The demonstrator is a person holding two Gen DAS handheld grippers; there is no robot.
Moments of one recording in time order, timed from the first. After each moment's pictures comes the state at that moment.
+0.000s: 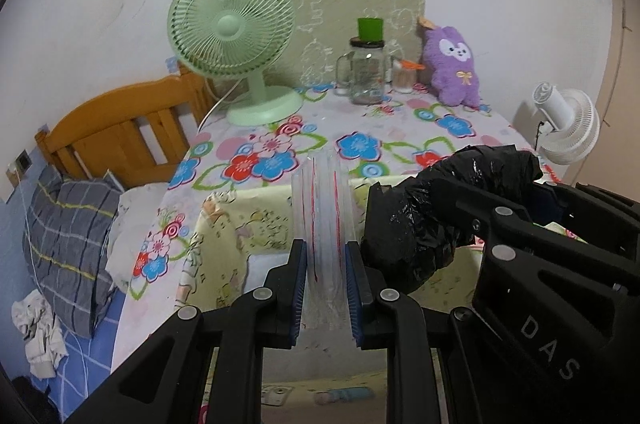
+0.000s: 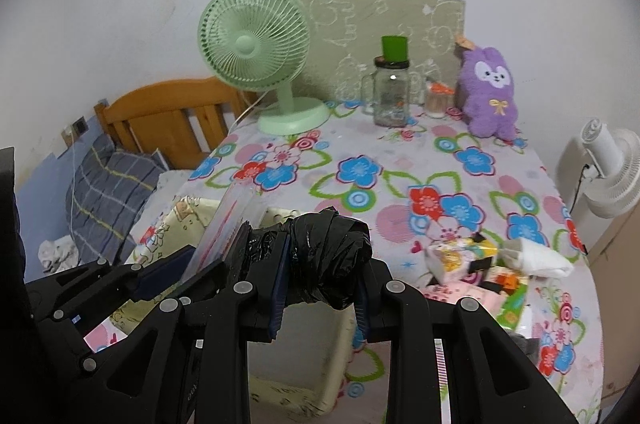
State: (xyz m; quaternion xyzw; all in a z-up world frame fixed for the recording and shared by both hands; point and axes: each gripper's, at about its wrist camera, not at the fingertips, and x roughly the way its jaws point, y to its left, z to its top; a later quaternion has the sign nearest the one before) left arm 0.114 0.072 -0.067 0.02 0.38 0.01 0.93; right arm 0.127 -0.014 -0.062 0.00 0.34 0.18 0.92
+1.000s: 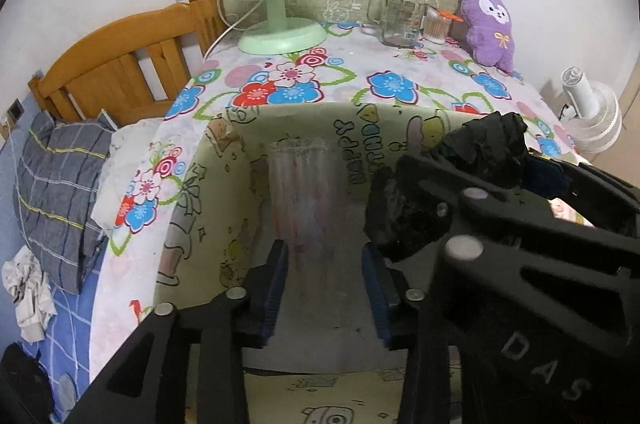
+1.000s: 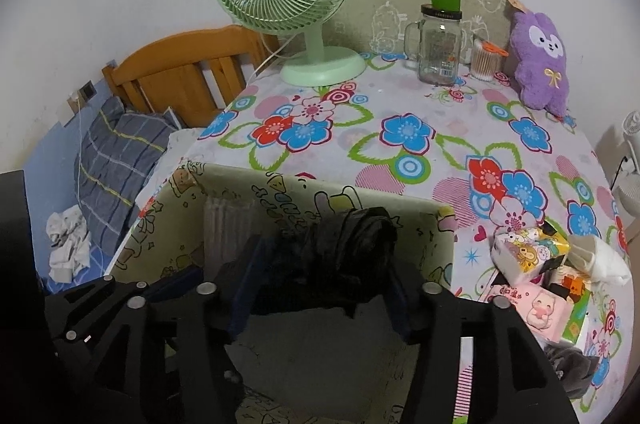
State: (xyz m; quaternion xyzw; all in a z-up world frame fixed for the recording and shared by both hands) left arm 0.135 0.105 -0.112 -0.02 0.47 0.02 0.88; right arm 0.170 0.032 -0.104 -0.02 0.41 0.21 0.89
